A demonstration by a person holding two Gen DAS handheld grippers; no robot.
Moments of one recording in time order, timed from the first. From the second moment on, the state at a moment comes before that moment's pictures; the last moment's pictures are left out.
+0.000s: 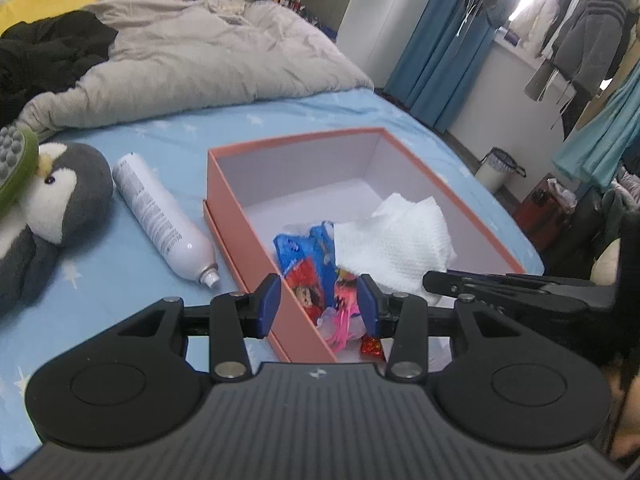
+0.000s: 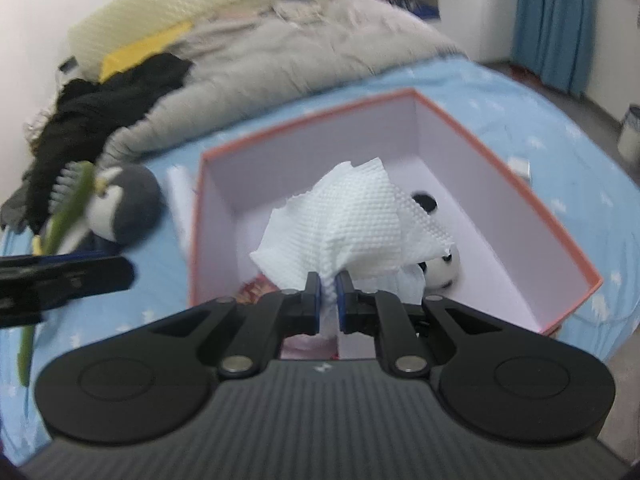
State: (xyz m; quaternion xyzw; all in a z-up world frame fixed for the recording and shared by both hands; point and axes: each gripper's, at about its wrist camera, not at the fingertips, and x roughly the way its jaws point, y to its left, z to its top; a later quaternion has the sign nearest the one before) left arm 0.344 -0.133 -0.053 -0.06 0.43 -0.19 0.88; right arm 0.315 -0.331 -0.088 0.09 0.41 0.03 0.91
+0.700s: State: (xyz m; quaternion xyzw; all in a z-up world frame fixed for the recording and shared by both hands) left arm 0.324 -0.133 -0.021 -0.04 0.40 -0.18 0.90; right arm 0.279 -0.350 -0.073 0.10 0.38 0.03 0.92
